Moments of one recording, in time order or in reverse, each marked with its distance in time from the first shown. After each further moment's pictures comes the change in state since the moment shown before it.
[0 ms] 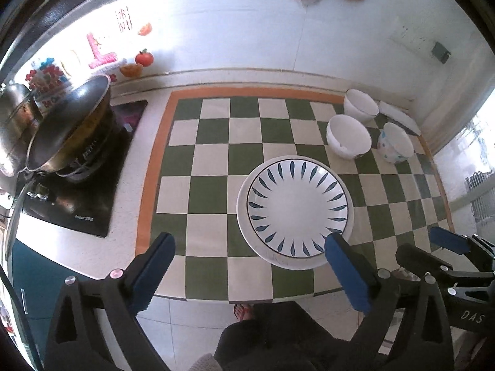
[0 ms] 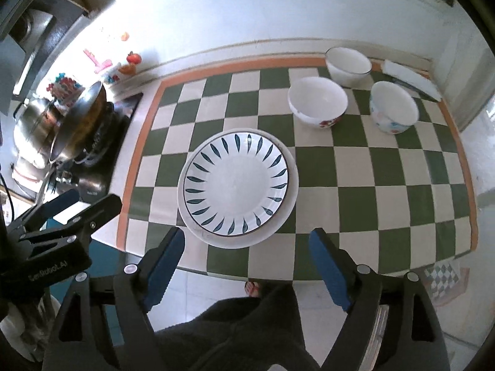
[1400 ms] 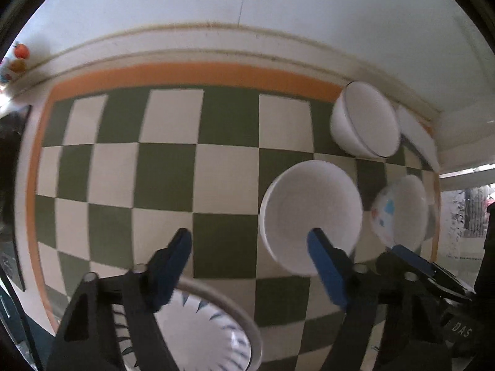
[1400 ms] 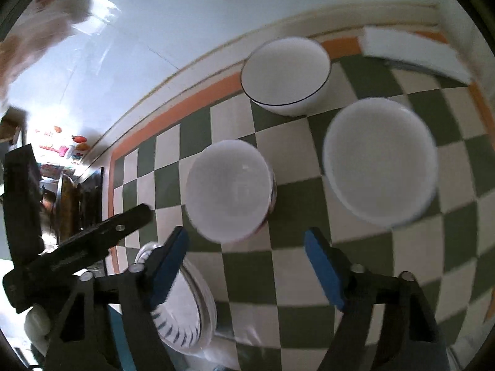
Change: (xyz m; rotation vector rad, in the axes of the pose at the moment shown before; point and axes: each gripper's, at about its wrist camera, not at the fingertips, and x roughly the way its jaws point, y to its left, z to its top) left arm 0.251 -0.134 0.184 -0.099 0.343 -0.100; right arm 0.172 -0.226 0.208 0.250 0.173 0.209
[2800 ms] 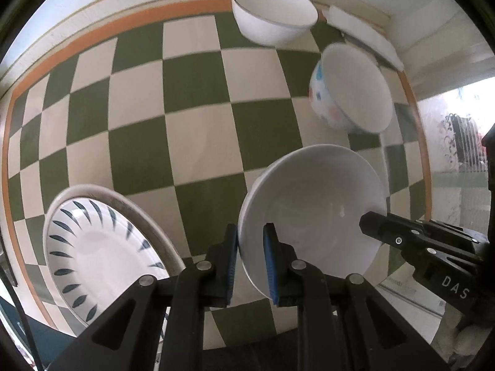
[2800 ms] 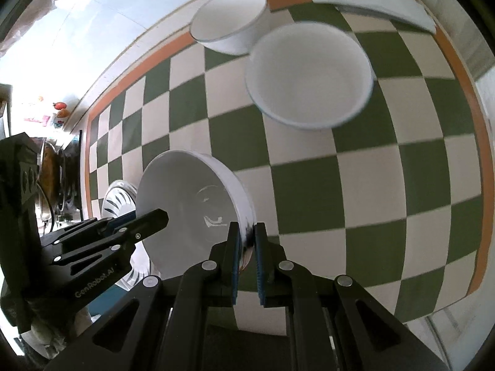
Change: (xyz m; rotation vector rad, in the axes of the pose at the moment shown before) left arm 0.014 -0.083 -0.102 0.222 0.141 -0.030; right arm -0.021 -0.057 -0.087 0.010 0.126 -0.084
